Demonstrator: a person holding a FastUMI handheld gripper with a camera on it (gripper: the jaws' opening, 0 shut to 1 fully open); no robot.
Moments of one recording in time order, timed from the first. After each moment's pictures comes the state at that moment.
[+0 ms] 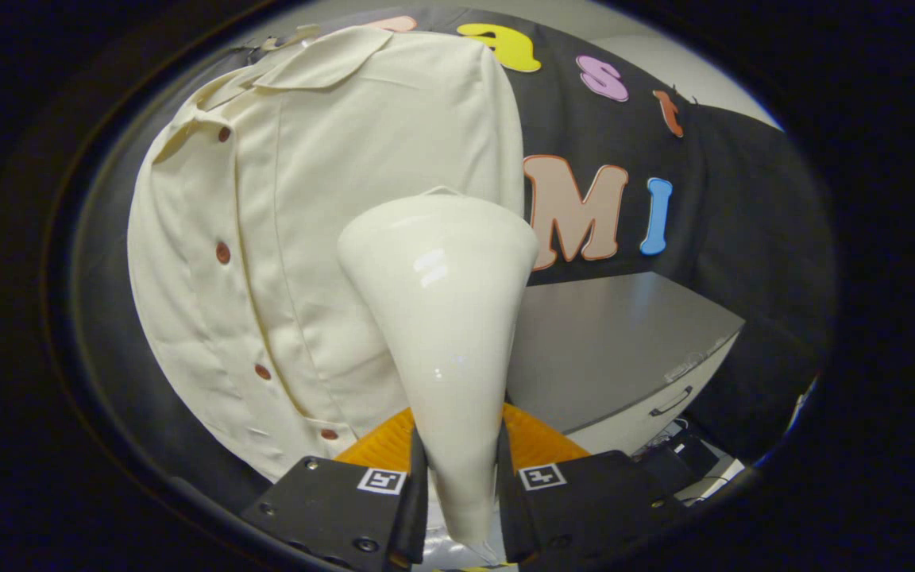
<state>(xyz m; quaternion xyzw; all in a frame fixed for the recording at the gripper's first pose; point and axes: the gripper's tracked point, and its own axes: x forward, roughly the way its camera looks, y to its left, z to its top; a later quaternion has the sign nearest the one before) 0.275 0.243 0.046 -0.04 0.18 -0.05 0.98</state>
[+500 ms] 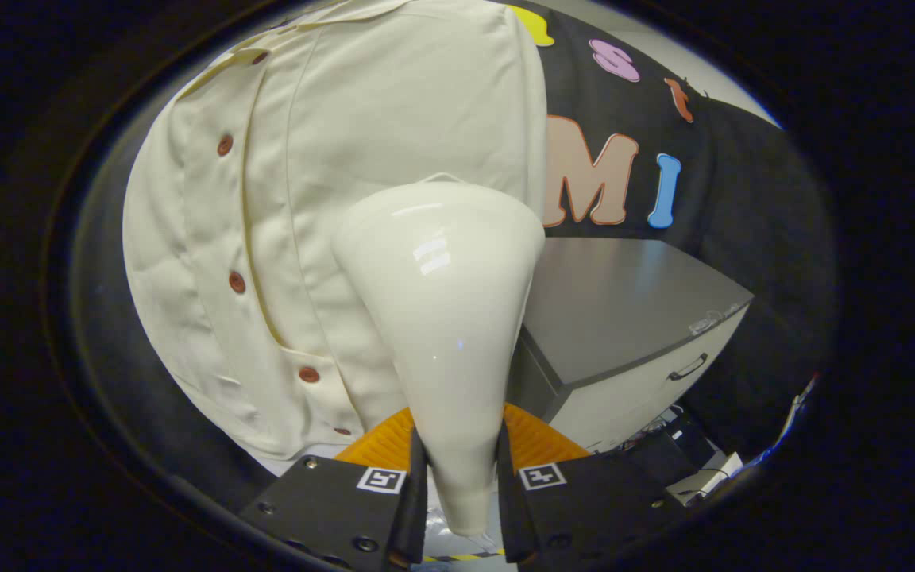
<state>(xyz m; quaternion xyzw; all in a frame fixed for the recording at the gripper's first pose) 0.267 0.245 -0.029 -0.05 0.23 -0.06 0.97</state>
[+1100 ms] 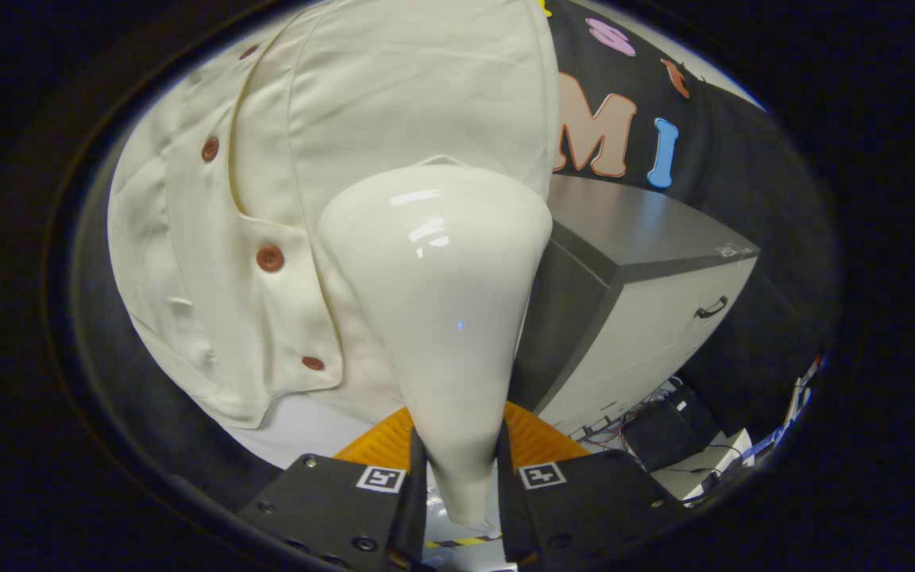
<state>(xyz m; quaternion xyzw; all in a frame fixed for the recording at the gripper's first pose) 0.253 0.245 -0.116 -0.04 0.29 -0.08 0.95</state>
